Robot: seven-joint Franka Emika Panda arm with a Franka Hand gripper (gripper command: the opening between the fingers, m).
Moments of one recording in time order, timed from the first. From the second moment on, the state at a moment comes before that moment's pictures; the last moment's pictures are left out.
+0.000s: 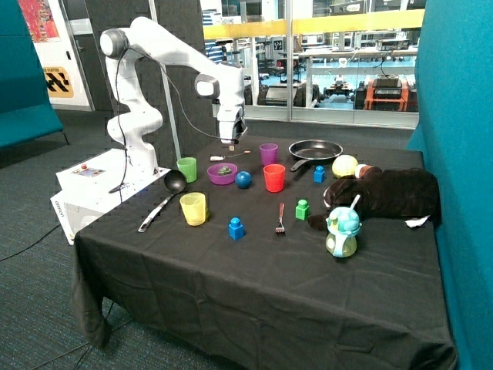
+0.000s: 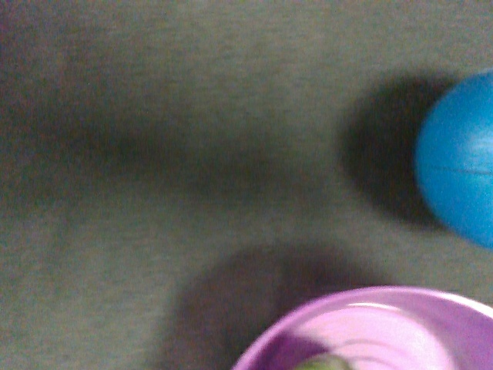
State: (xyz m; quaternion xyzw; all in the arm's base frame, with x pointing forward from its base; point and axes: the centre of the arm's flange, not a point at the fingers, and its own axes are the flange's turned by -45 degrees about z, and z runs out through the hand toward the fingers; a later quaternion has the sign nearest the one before) arm 0.500 -0.005 0.408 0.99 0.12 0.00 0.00
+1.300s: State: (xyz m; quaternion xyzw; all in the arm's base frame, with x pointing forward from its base) arm 0.426 0.111 0.396 0.96 0.28 0.00 0.00
